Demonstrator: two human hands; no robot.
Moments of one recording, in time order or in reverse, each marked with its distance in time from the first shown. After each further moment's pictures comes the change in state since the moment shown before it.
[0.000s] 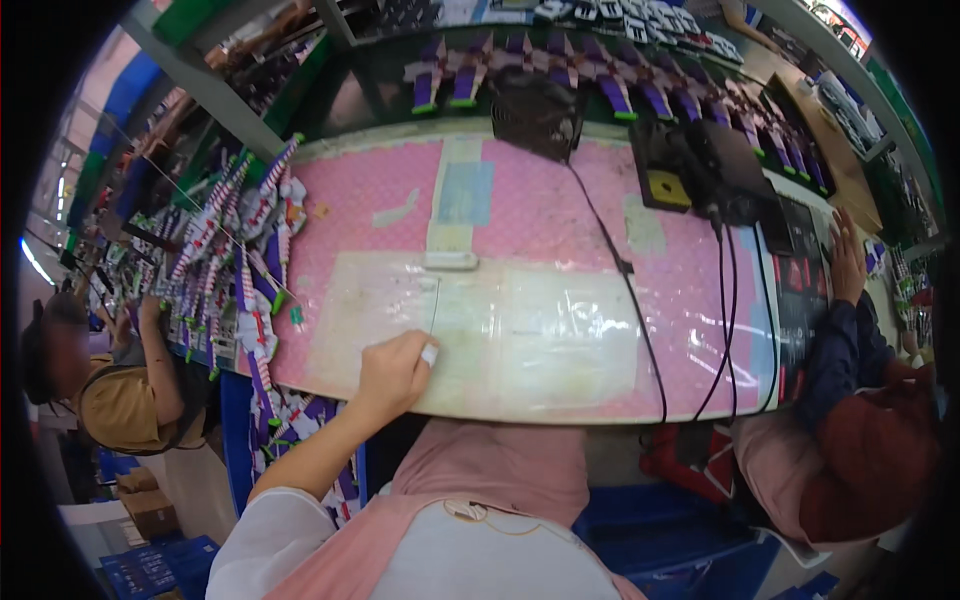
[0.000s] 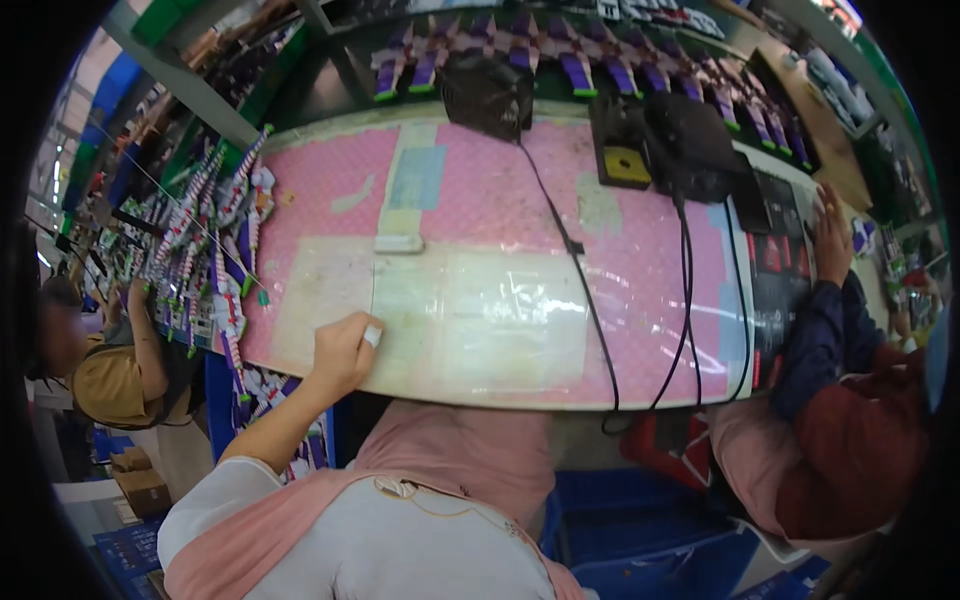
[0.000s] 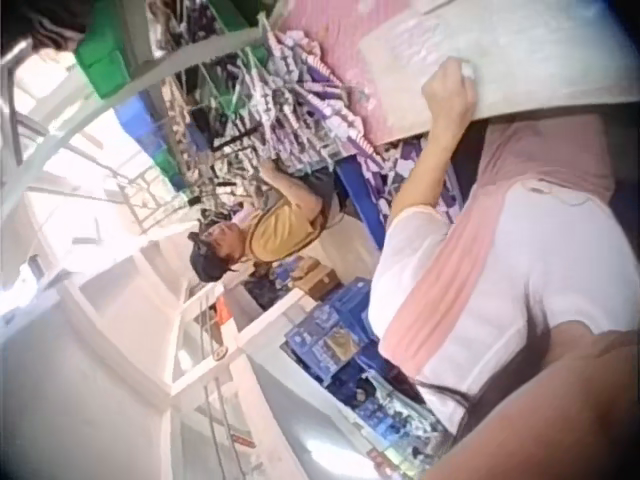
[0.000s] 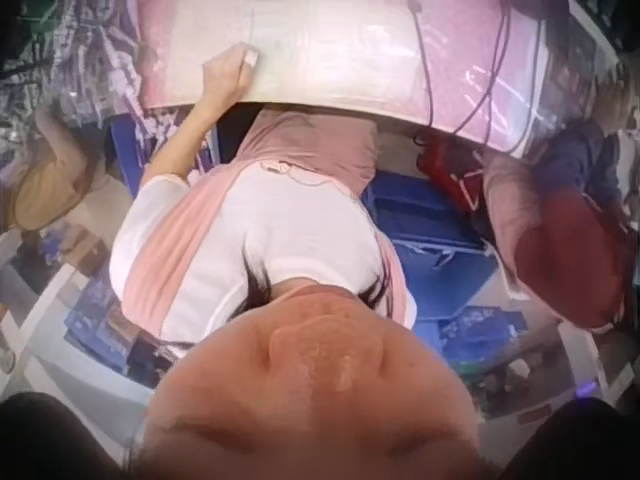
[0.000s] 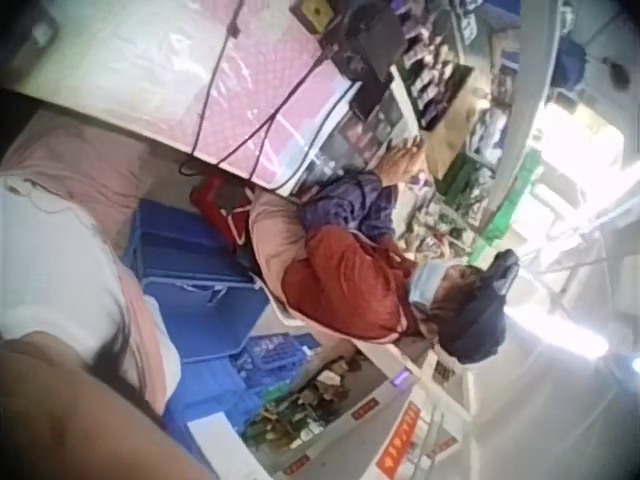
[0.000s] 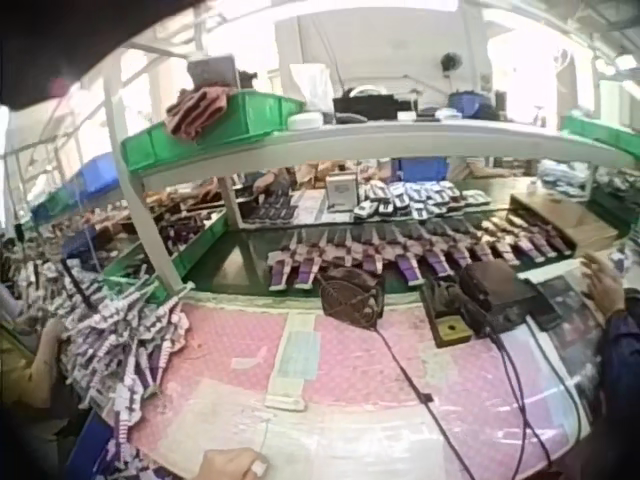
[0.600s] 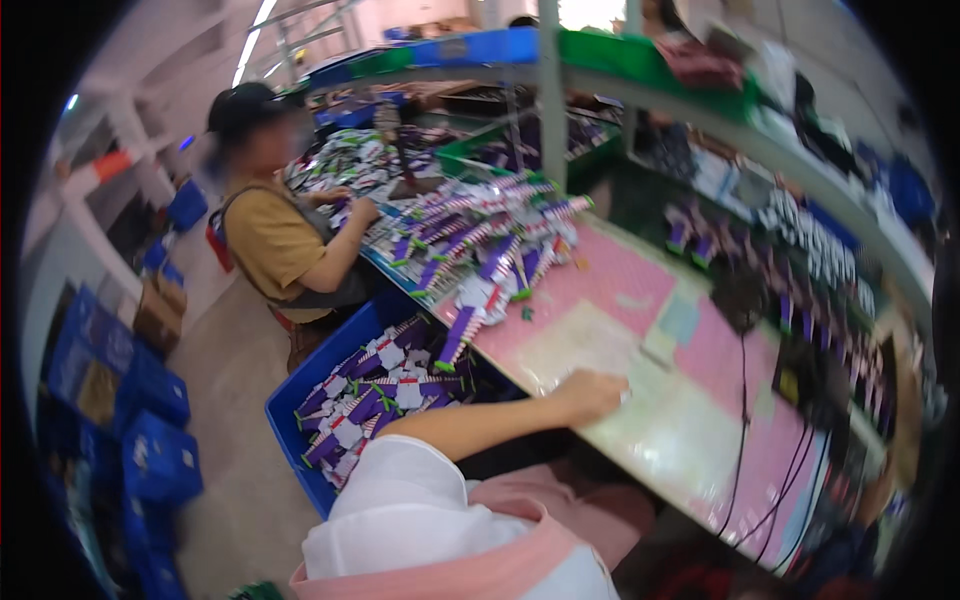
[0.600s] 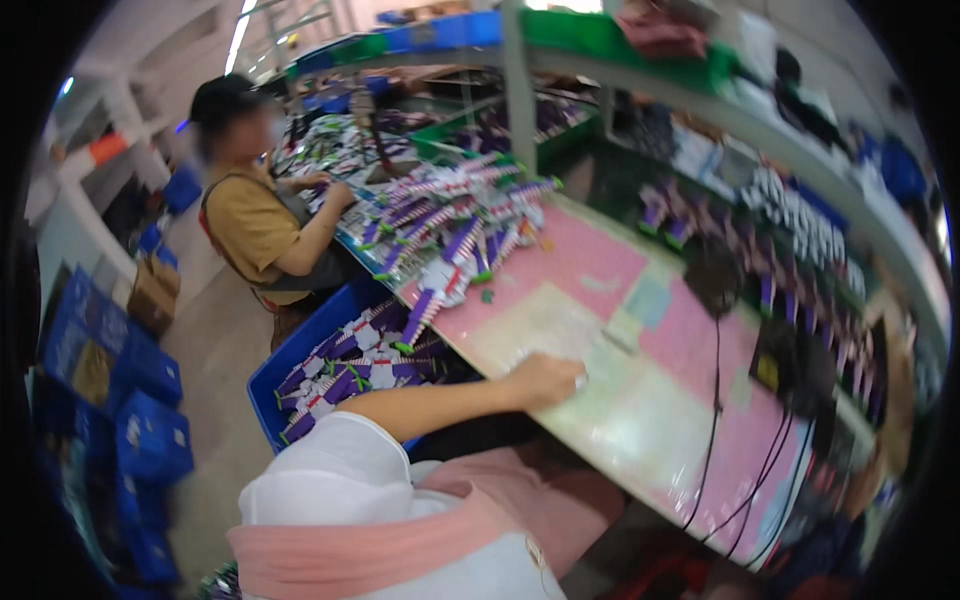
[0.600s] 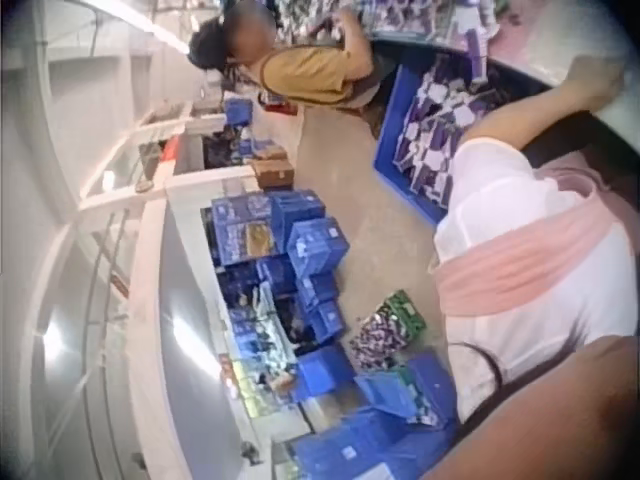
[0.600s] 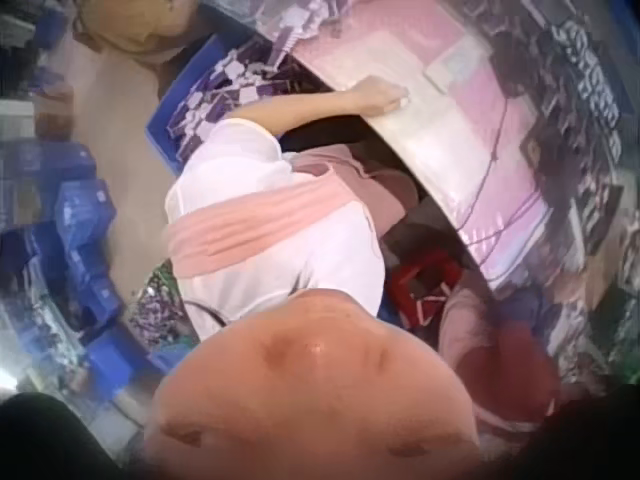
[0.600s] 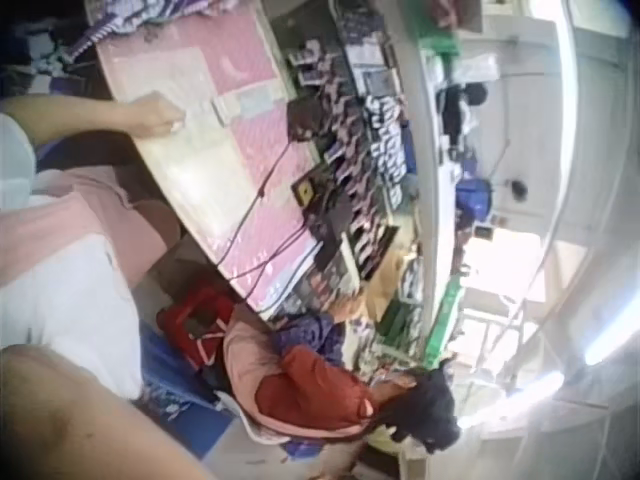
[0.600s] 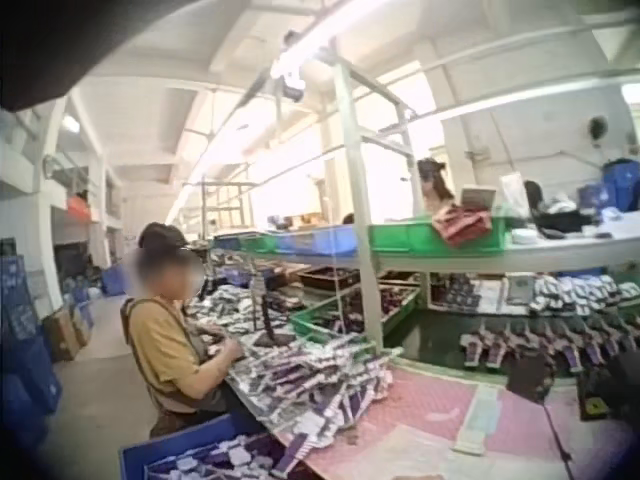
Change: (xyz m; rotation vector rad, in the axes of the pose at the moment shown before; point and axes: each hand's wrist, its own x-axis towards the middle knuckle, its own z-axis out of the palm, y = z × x) left_hand 0.000 -0.023 0.031 0.067 0.153 0.120; right_hand 0.250 -0.079 0.017 0.288 0.052 -0.579
